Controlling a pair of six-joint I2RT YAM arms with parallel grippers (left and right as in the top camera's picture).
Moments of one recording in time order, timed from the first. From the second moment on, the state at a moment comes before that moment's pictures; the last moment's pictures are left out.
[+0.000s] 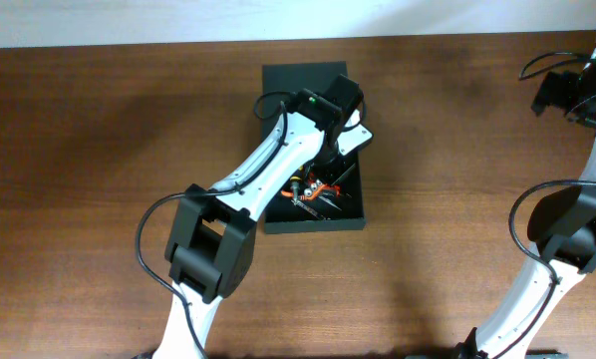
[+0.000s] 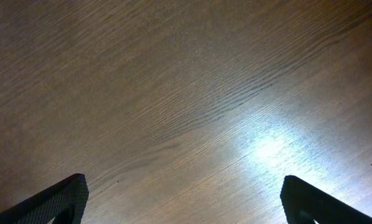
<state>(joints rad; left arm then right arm) -0.62 2.23 1.96 -1.15 0.12 0.24 -0.39 2.26 2.46 -1.60 0.15 0.15</state>
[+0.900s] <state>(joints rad) -0.62 2.29 2.15 -1.22 0.00 0.24 -0.39 2.26 2.46 -1.60 0.15 0.15</state>
